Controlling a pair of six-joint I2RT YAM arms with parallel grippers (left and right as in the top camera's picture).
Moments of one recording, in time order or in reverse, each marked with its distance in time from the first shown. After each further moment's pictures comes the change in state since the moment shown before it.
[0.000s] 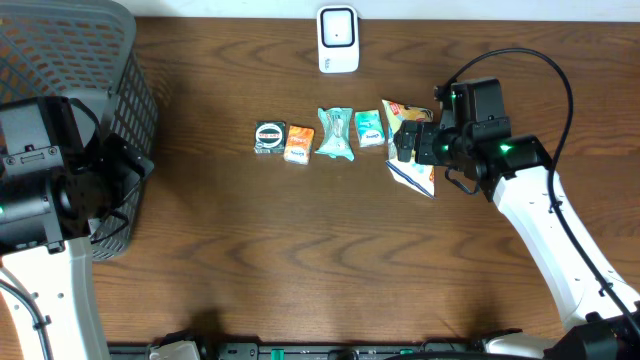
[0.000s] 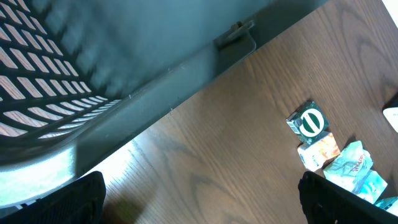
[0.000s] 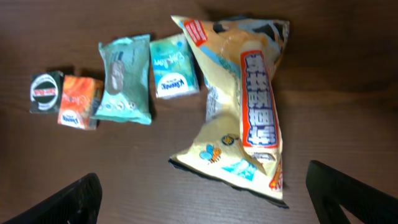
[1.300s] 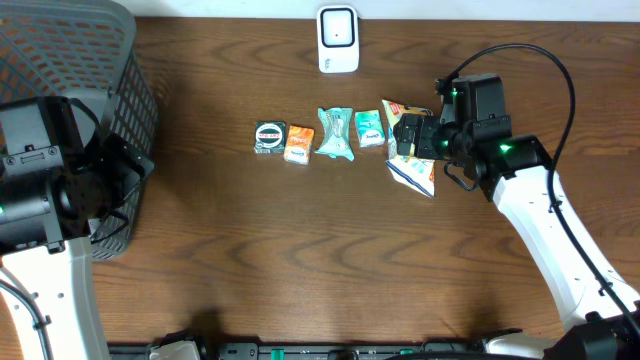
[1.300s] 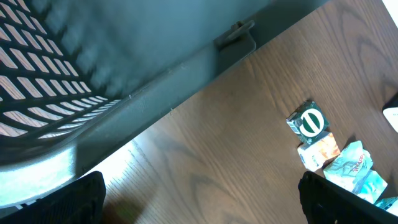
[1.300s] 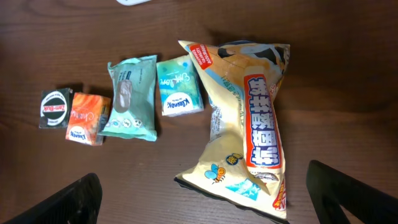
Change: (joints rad) left arm 0.000 0.000 0.000 0.000 0.000 0.000; right arm 0.000 0.001 0.000 0.053 0.008 0.003
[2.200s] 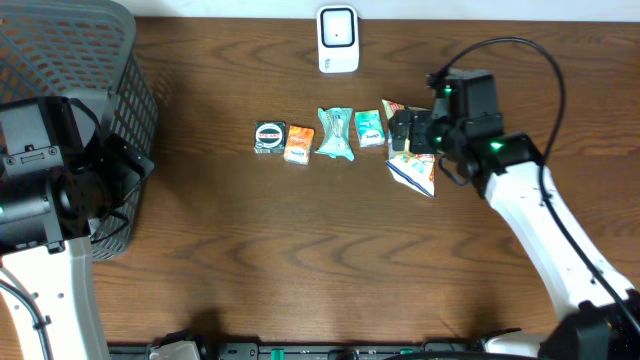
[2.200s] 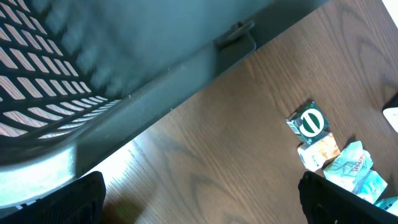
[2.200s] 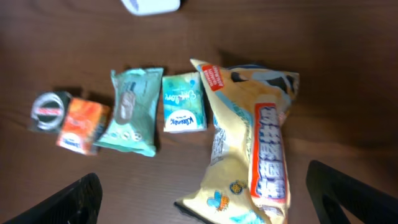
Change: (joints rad) left arm 0.000 0.000 0.000 0.000 0.000 0.000; right arm 0.031 0.048 0.000 0.090 0.031 -0.085
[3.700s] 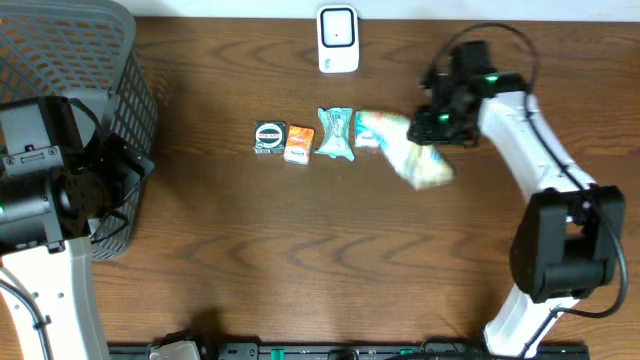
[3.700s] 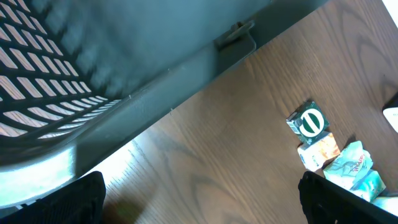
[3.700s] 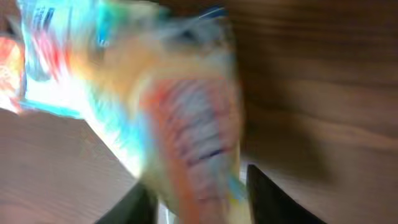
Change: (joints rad) left arm 0.000 0.000 0.000 0.000 0.000 0.000; right arm -0.174 0.412 0.360 -0.396 -0.216 -0.196
